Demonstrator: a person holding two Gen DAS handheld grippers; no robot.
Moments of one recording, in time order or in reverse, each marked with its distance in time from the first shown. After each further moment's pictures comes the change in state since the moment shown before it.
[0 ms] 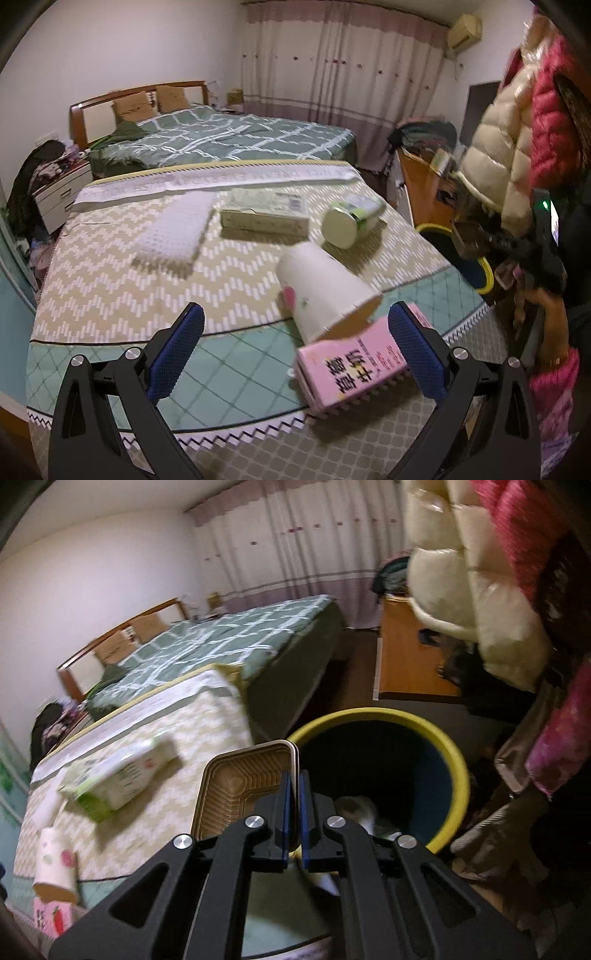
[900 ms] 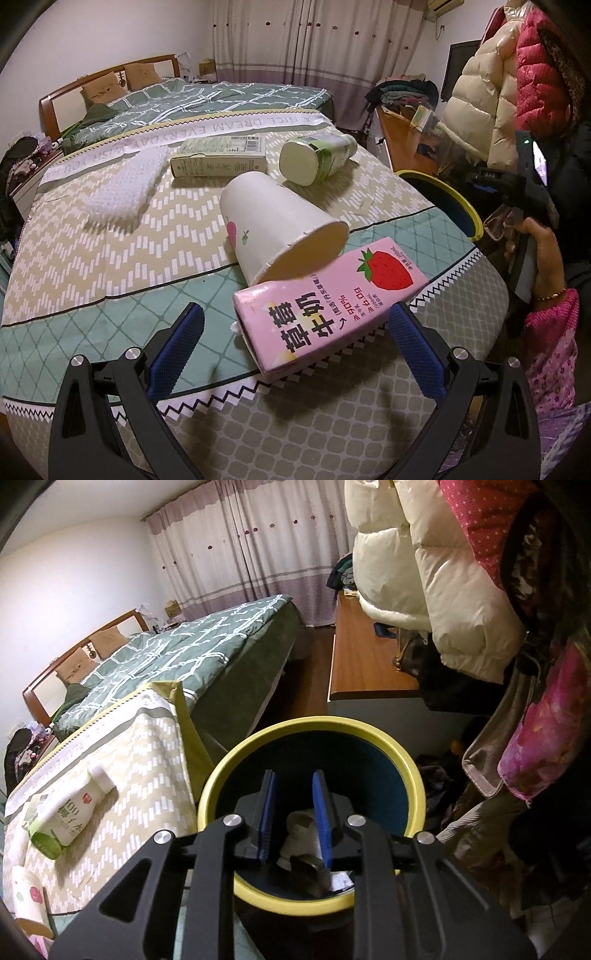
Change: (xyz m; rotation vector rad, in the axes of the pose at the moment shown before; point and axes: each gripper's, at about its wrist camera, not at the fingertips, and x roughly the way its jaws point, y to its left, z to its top) left arm 0.032 -0.029 -0.029 0.062 0.149 -0.056; right arm 0.021 -0.029 0.013 0.070 -0.014 -0.098
